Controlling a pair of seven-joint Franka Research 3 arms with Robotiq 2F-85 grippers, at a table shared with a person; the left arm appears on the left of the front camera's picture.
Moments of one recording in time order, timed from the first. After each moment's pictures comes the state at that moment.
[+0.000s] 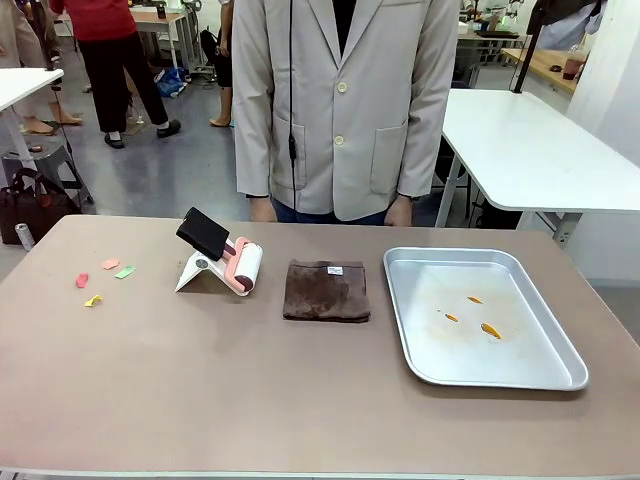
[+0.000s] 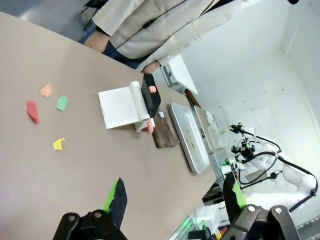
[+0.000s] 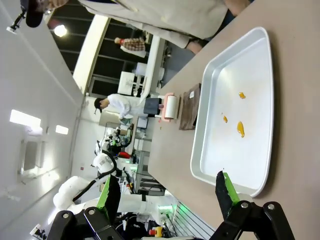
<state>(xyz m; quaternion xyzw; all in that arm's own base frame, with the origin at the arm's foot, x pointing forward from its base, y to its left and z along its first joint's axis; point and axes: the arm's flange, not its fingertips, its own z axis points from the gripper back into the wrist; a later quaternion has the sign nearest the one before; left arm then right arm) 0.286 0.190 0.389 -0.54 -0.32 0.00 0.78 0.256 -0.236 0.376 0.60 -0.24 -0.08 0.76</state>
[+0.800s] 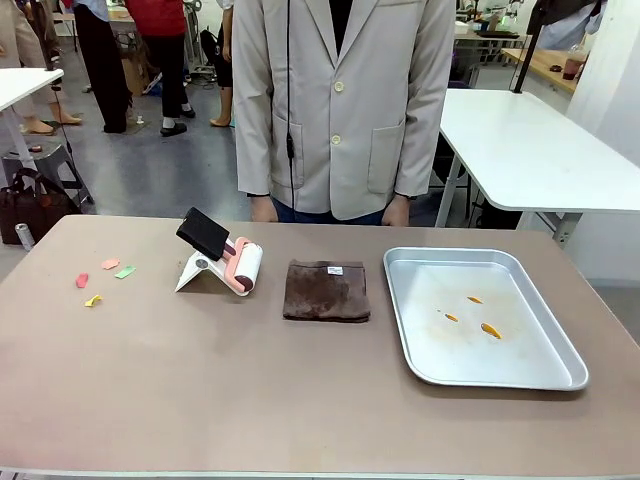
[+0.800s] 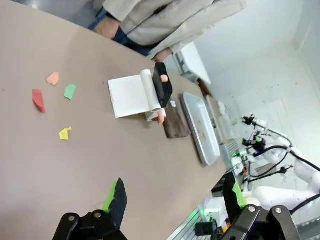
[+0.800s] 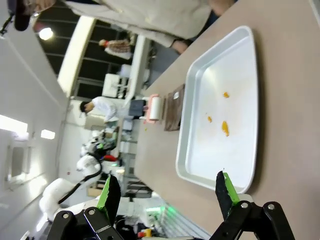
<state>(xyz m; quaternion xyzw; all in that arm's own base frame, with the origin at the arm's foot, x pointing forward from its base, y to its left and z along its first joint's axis) 0.293 0.179 0.397 -0.51 -0.29 0.00 0.81 0.256 -0.233 0.380 0.55 -0.25 -0.09 0.79</state>
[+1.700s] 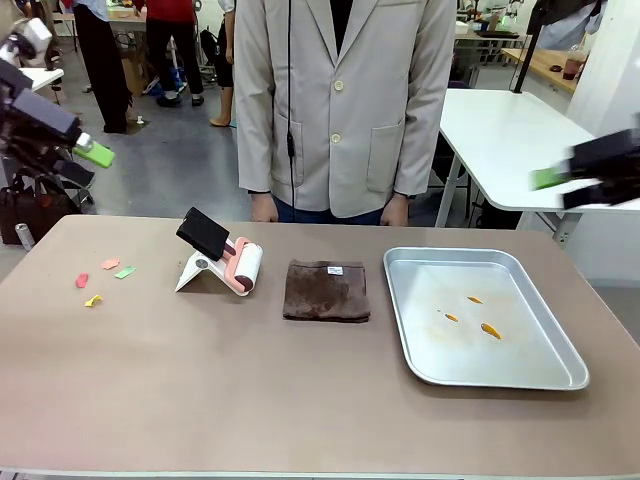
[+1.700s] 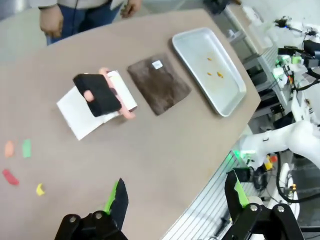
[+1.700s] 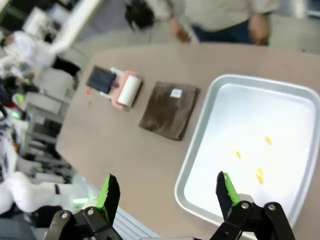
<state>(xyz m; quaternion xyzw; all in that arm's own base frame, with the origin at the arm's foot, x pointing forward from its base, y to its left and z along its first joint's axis) 0.399 0.000 0.547 -0.36 -0.18 -0.23 0.89 0.325 0.060 0.536 0.31 -0.27 0.11 0.91</state>
